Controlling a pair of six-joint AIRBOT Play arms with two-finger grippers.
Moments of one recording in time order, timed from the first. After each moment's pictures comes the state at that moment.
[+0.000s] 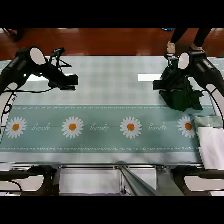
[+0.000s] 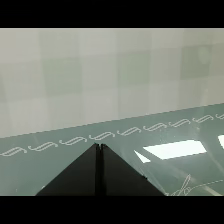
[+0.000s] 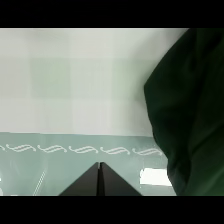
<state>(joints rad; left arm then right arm) -0.16 -1.51 1.39 1.30 -1.24 -1.63 0.16 -1.53 1.39 -1.56 1.29 1.76</state>
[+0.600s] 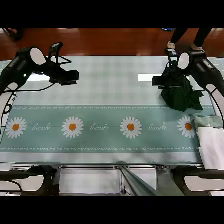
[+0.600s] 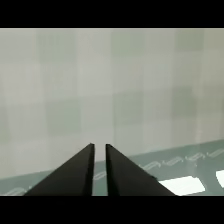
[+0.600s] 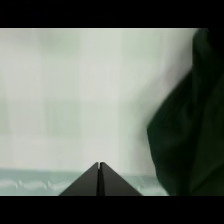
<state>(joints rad) -0.16 -1.52 1.39 1.30 -1.07 -1.62 0.16 -1.53 1.39 -1.56 1.13 1.76</state>
